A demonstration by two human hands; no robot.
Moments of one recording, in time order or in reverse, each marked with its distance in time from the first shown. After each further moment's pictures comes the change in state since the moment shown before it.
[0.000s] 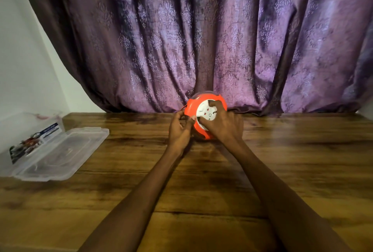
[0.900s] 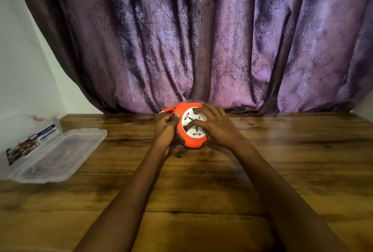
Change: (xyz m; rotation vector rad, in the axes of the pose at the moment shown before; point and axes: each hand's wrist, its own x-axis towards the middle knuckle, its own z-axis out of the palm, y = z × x) left_hand 0.017 -0.004 -0.034 -0.123 -0.021 -0.142; right_hand 0.002 0.020 -0.006 -0.234 -0.198 -0.799
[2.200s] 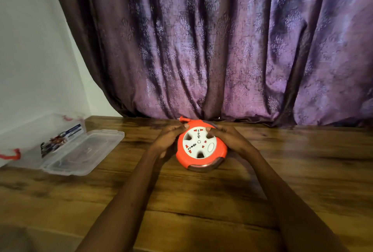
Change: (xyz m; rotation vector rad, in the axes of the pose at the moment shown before) left_hand -0.015 0.031 -0.030 -0.017 -0.224 -0.259; right_hand 0.001 -0.005 0.005 1.372 -0.123 0.611
